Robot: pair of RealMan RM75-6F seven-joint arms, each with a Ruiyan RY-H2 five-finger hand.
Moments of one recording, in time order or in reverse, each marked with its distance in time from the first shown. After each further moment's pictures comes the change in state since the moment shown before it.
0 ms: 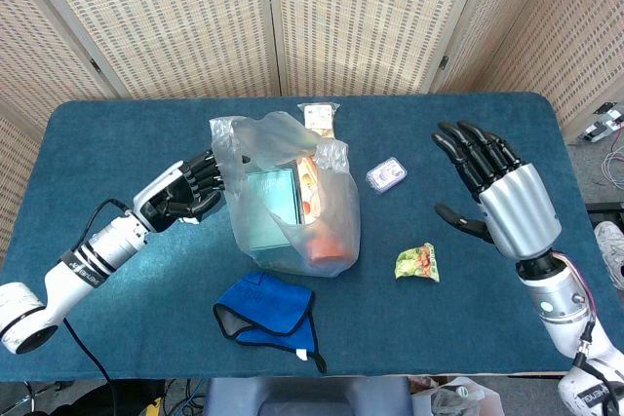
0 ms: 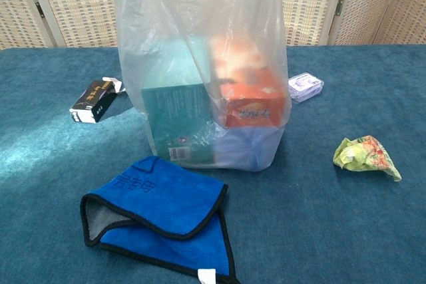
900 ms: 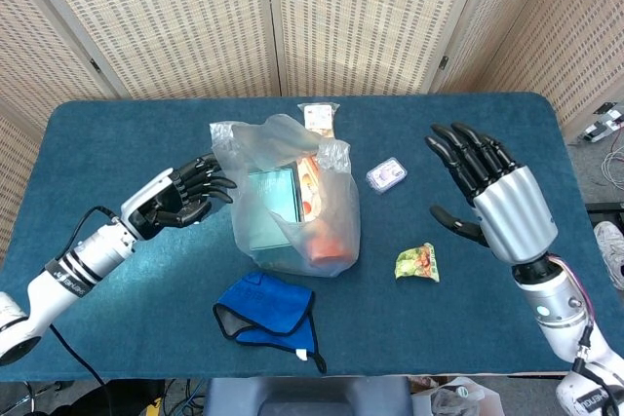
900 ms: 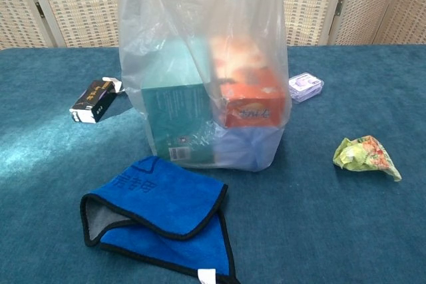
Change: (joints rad) left arm 0.061 0.057 -0.020 -0.041 0.048 -0.012 0.041; right arm -0.012 0.003 0.014 -0.032 -0.017 -0.006 -0.035
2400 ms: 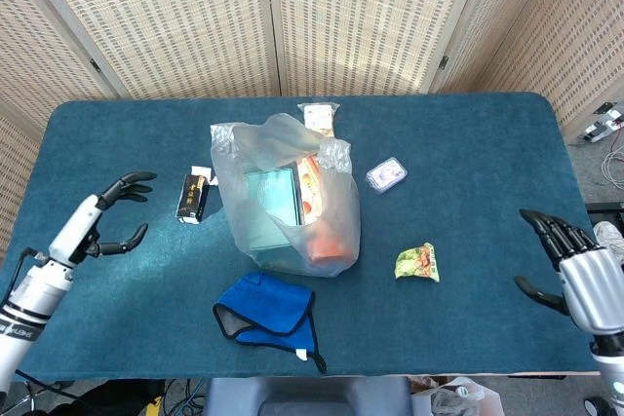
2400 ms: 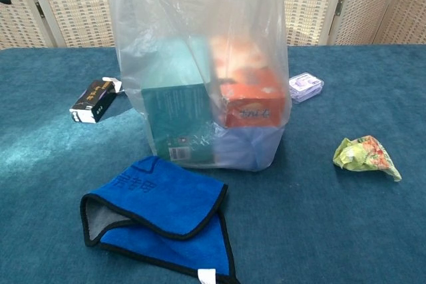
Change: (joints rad) left arm 0.316 0.007 0.000 -0.063 -0.119 0.210 0.828; right arm -0.335 0.010 -0.228 0.169 -0.055 0.148 0.156
